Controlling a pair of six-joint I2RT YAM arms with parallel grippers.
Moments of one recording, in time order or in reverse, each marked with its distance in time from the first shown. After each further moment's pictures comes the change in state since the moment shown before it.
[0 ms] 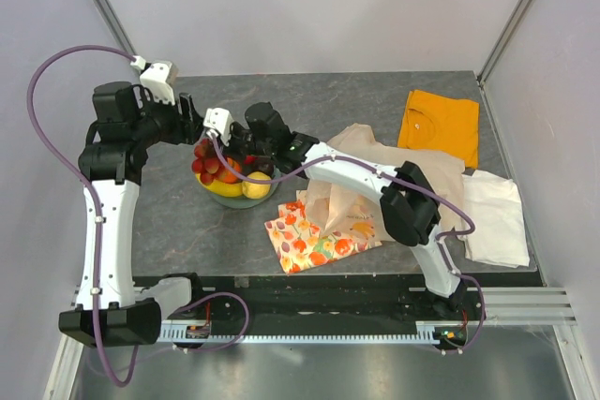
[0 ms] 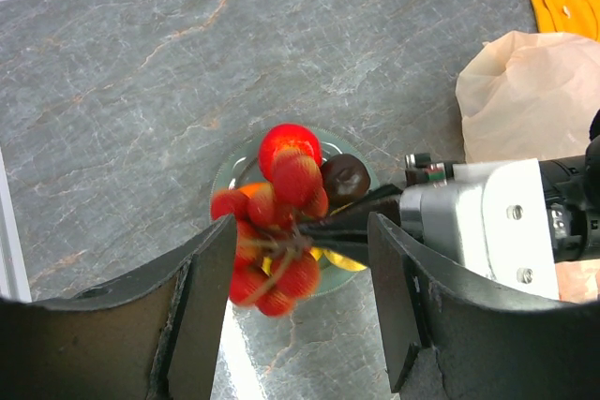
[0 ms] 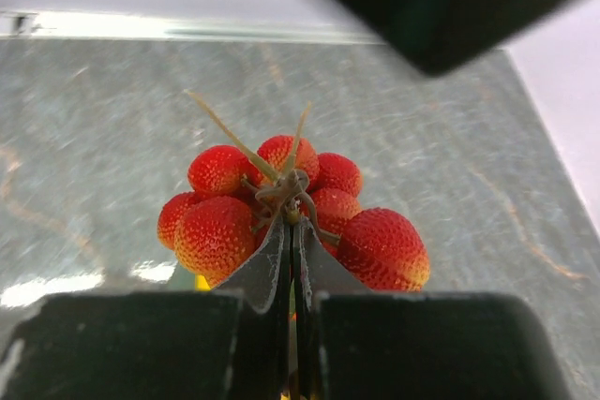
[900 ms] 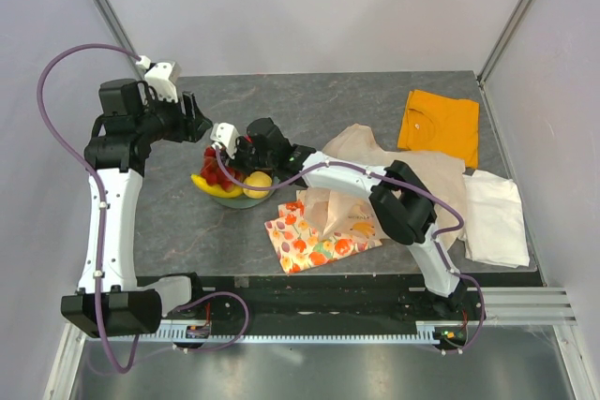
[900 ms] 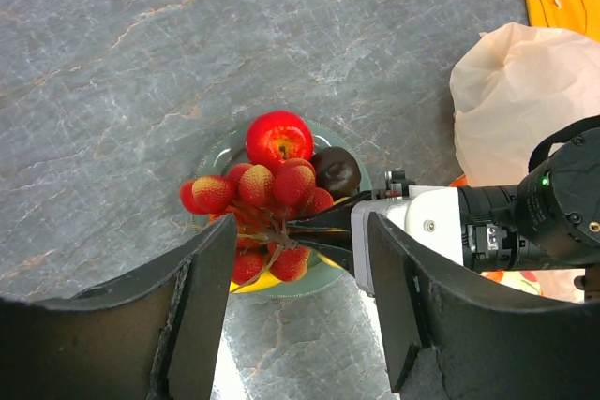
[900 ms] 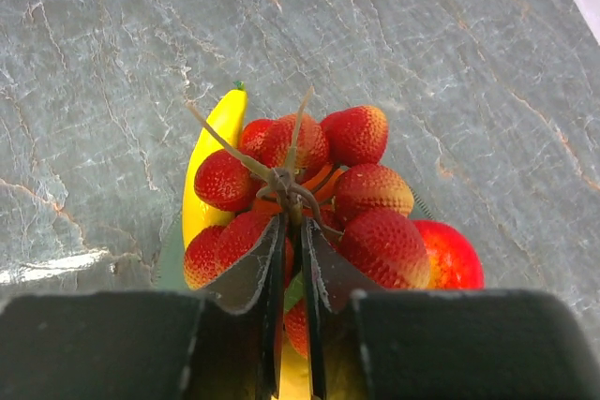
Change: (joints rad) left arm 0.014 0.061 -0.016 0.018 0.049 -0.022; right arm 0.000 0.045 -0.127 0.094 0.077 0.044
